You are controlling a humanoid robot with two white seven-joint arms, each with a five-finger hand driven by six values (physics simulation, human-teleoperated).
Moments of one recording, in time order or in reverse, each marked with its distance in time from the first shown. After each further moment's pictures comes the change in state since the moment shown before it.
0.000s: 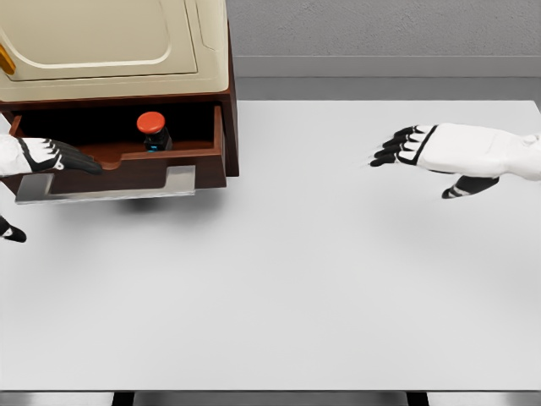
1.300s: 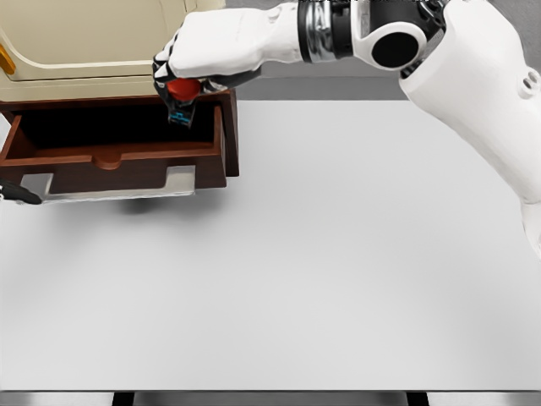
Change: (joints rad) left arm 0.097 0.225 -0.030 0.021 -0.015 0.000 0.000; right arm -0.667 0.731 0.380 0.380 0.075 0.000 0.000
